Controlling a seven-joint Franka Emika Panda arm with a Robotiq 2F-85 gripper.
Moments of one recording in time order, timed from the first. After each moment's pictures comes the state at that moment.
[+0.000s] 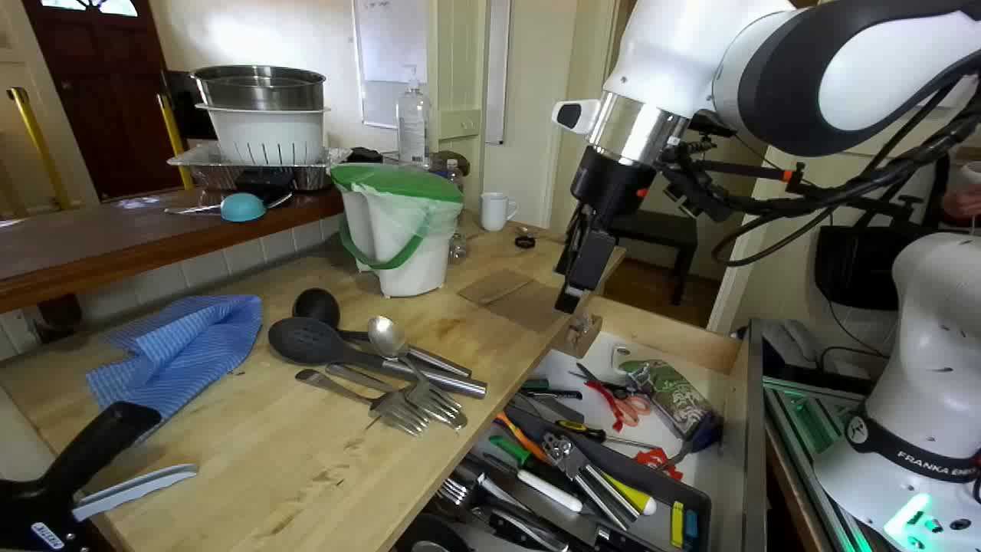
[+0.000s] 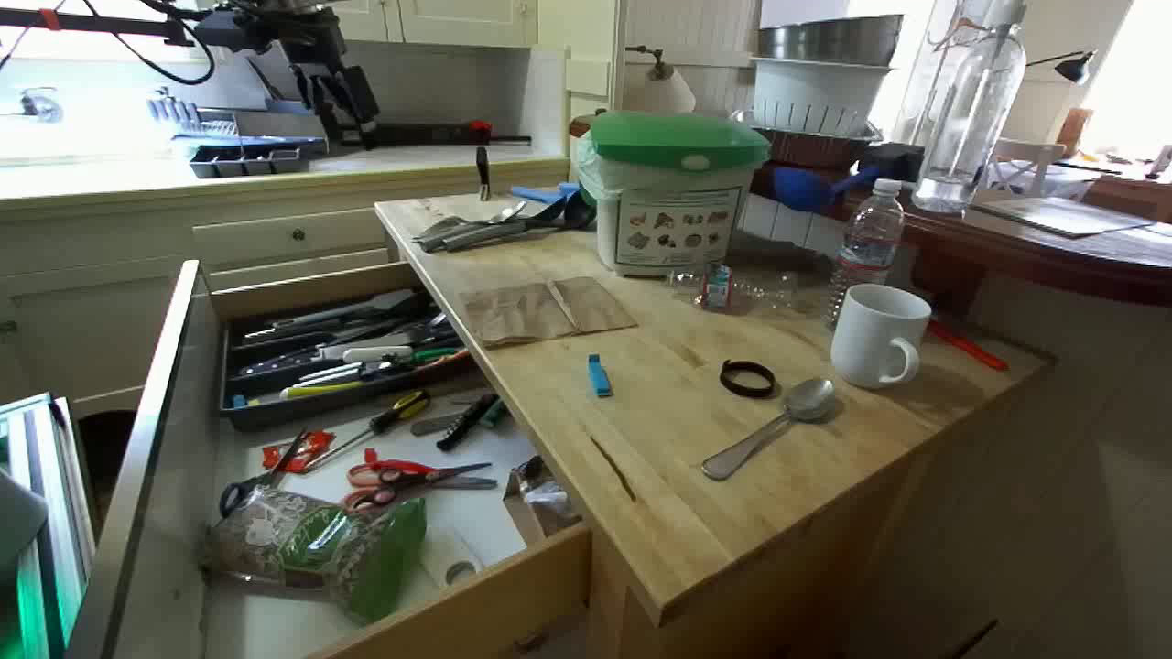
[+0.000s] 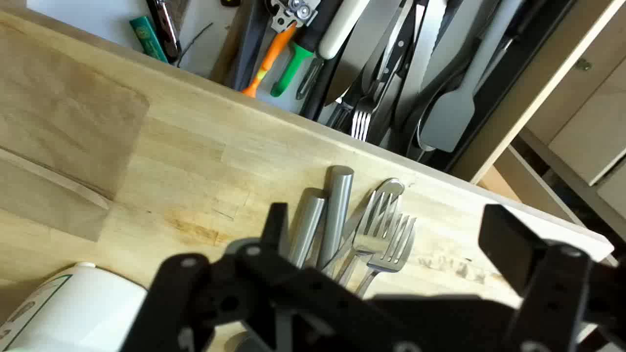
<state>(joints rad) 0.07 -0.34 0.16 -2.39 0.01 2.31 0.08</state>
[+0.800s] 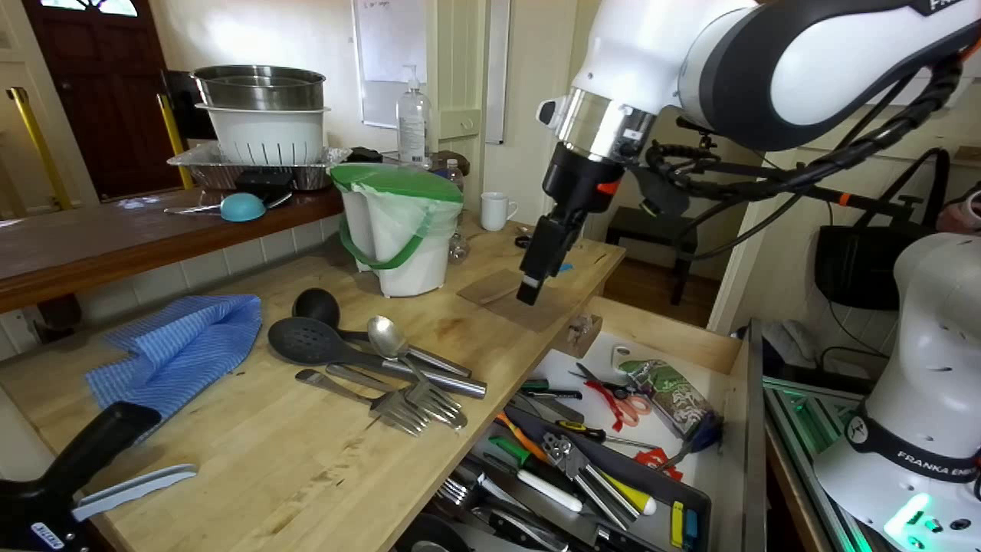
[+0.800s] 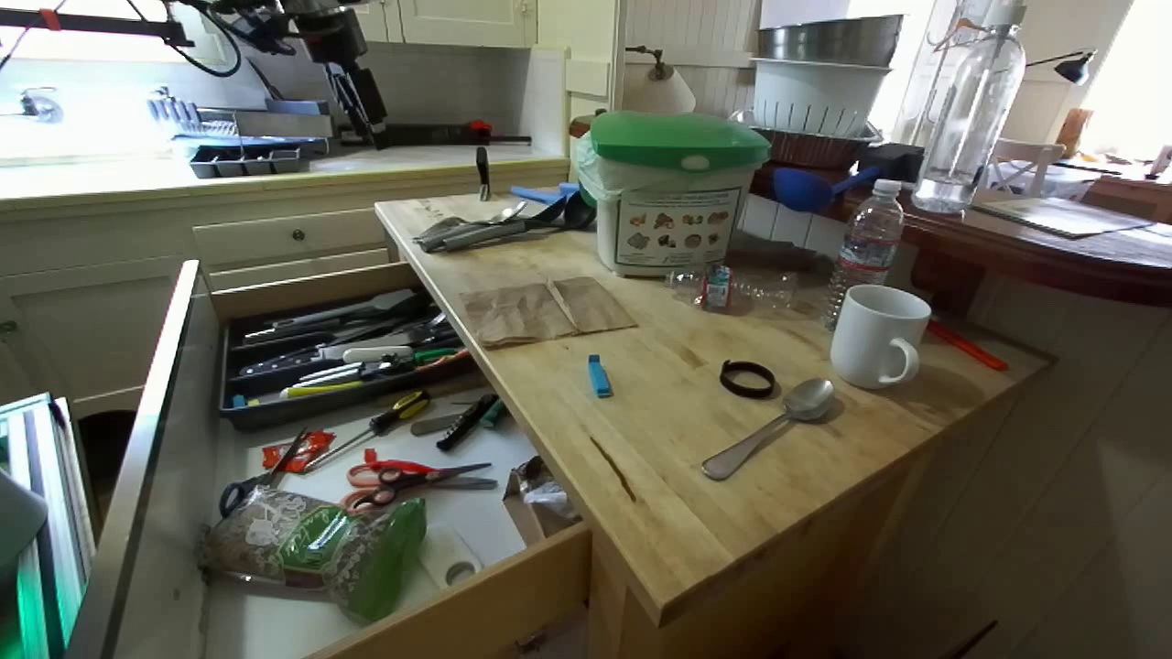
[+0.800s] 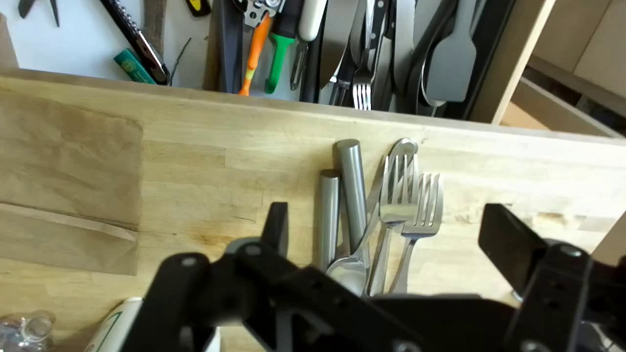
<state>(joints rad) 0.04 -0.24 0.18 -2.29 0.00 2.31 0.36</state>
